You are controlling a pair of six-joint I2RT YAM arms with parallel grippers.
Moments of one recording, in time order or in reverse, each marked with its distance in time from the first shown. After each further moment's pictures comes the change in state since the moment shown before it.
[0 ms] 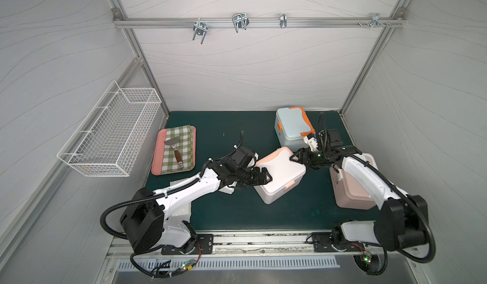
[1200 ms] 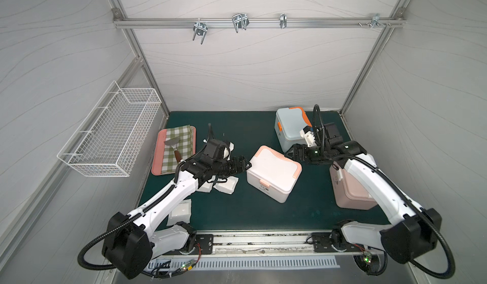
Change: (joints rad) left arm 0.233 -0.214 -0.084 -0.073 0.050 0.056; right arm 0.149 0.036 0.231 -0.126 0.162 0.004
